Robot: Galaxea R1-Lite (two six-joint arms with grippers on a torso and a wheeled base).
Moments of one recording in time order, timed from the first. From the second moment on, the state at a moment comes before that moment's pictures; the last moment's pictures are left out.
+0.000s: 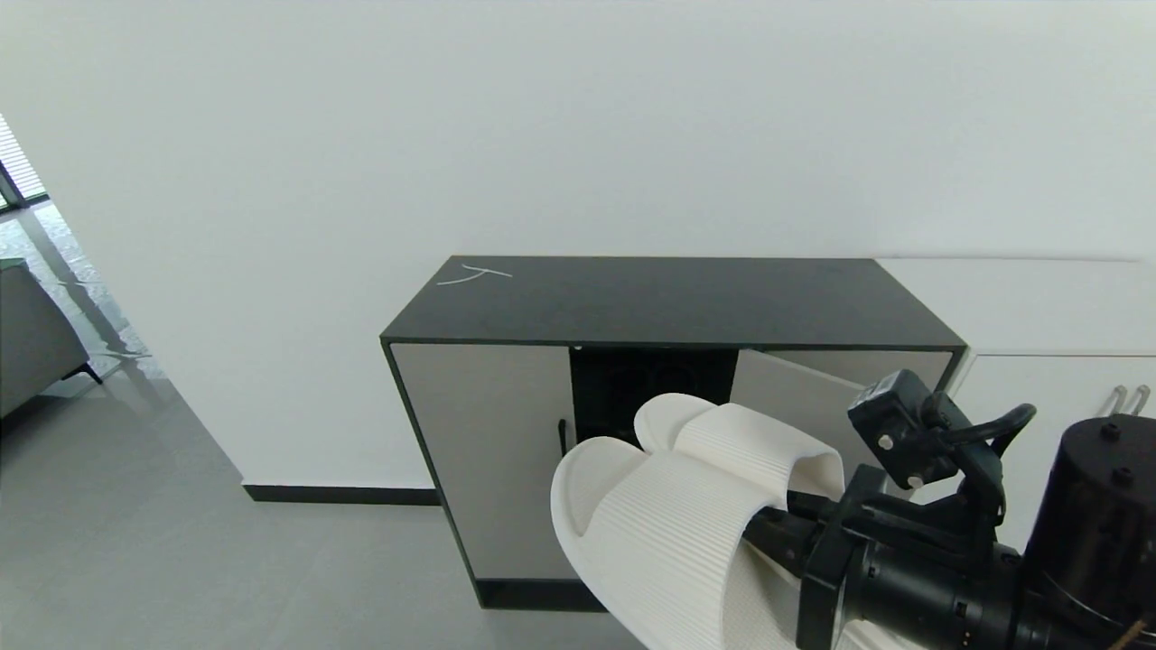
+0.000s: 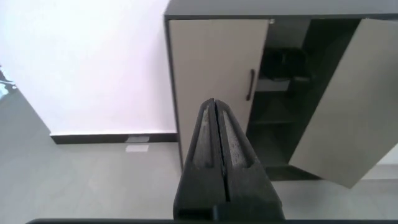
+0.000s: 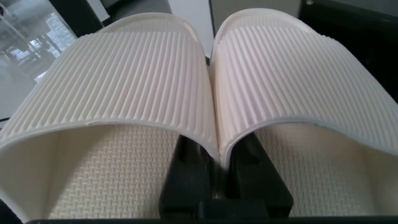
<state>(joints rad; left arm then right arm) 0.00 0.00 0.00 0.00 -0.02 0.02 0.93 1.50 -0.47 -0.89 -0.04 0.15</state>
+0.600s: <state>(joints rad) 0.00 0.00 0.00 0.00 -0.02 0.01 0.93 1.50 -0.47 -0.89 -0.04 0.14</state>
